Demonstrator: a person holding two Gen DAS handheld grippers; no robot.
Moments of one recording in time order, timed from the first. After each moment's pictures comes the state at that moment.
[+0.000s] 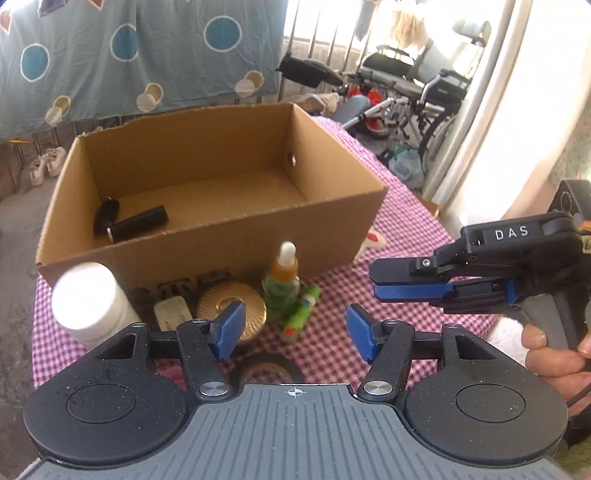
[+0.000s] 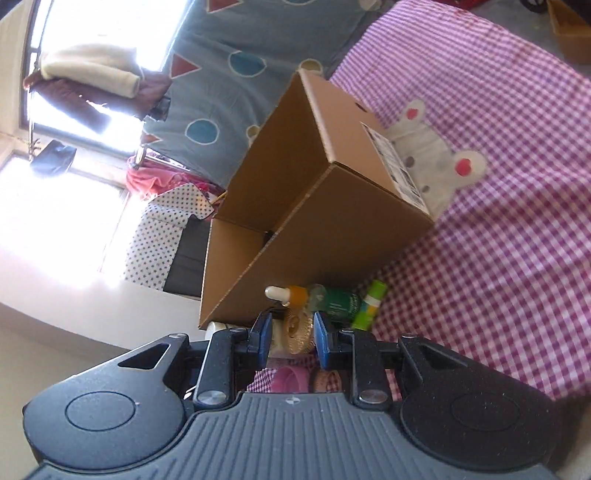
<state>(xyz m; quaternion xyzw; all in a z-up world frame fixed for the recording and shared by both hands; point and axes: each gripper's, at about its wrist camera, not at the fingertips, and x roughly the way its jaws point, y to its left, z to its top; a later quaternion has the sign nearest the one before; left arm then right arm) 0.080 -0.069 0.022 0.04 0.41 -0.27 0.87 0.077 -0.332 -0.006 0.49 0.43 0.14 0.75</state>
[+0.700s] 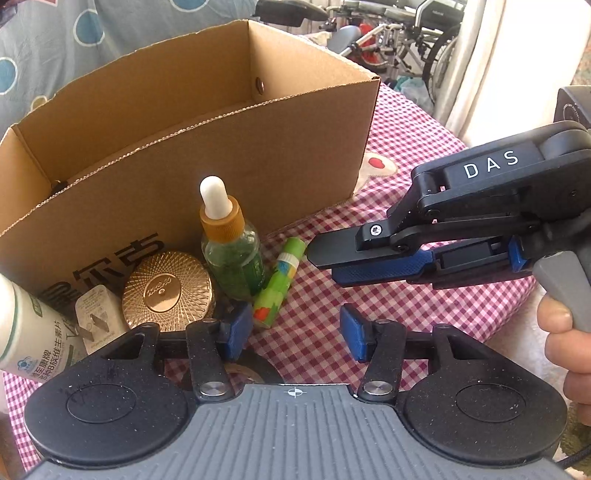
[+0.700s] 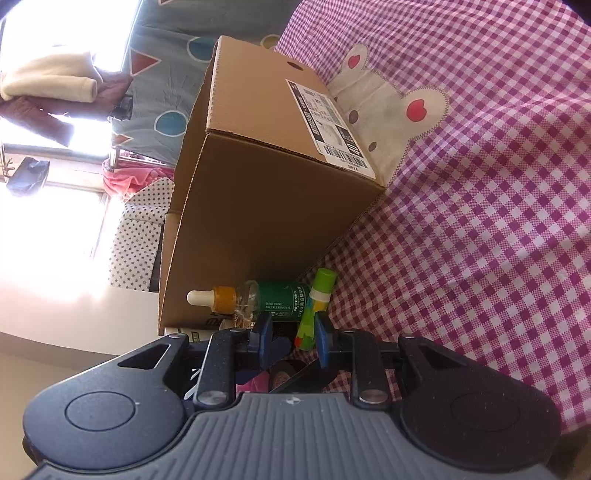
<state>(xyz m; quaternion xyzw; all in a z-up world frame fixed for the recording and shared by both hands) 0.095 -0.124 -0.033 0.13 0.46 -0.26 0.84 0.095 -0.334 -0.060 0.51 0.46 0.13 0.72</state>
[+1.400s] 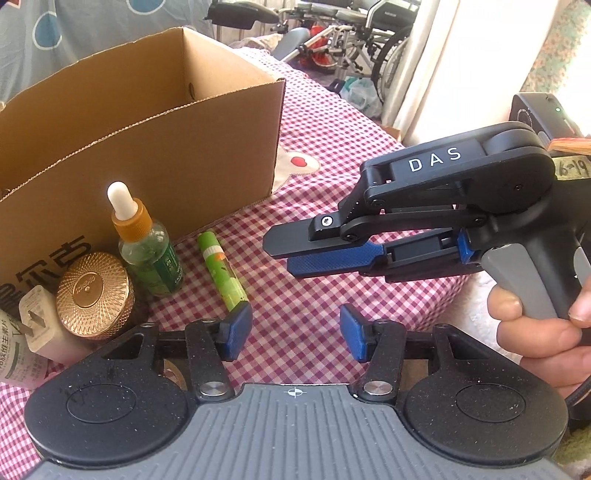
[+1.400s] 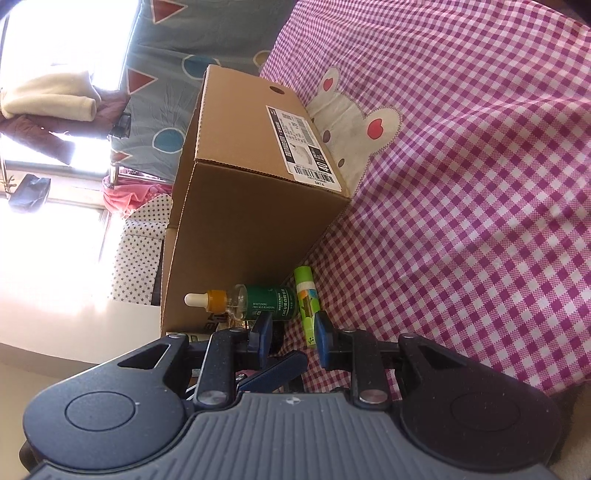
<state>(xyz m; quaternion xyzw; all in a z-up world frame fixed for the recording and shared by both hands) 0.071 -0.142 -0.026 0.11 0.46 -0.33 0.82 0.063 -0.364 -0.059 0.52 0.44 0.11 0.72</state>
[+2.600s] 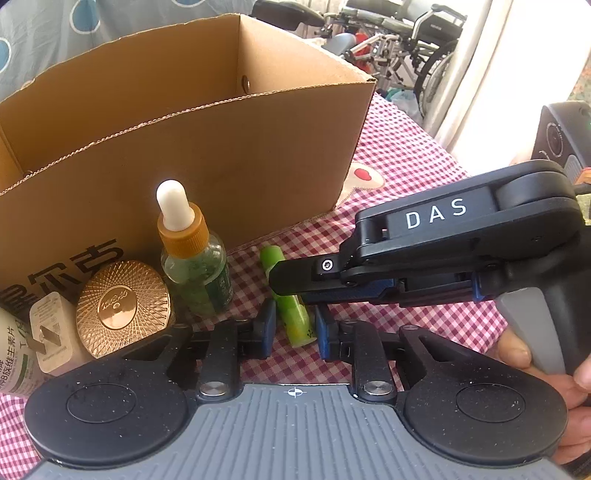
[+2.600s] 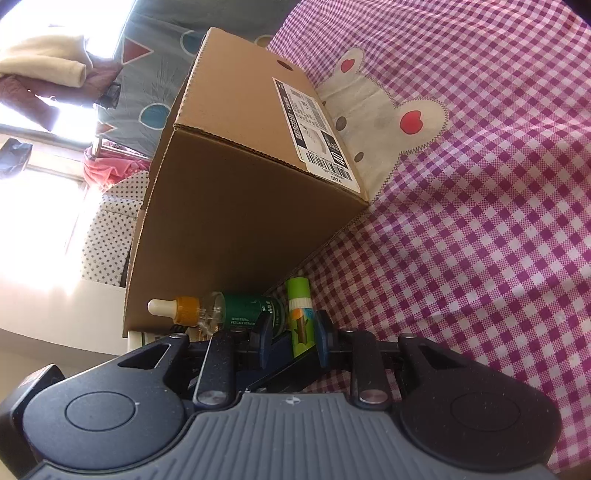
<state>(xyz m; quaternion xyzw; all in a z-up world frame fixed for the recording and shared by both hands) 0.107 -0.136 -0.042 0.09 0.46 -0.28 0.84 0.113 -0.321 -0.066 0.46 0.47 0.11 0.74</state>
